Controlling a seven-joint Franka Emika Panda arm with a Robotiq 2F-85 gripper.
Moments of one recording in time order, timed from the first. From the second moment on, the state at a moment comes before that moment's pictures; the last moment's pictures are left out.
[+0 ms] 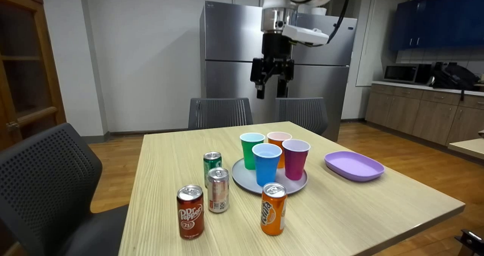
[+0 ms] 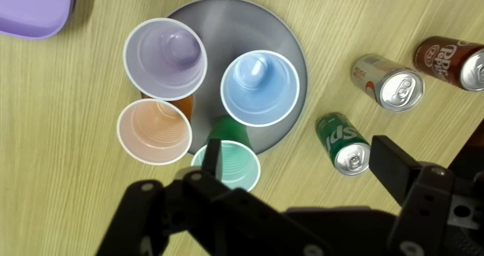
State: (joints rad) arm 0.15 0.14 0.10 -2.01 -0.06 2.20 -0.10
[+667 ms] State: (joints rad) arm 0.19 0.12 0.14 -2.06 -0.08 2.23 -0.05
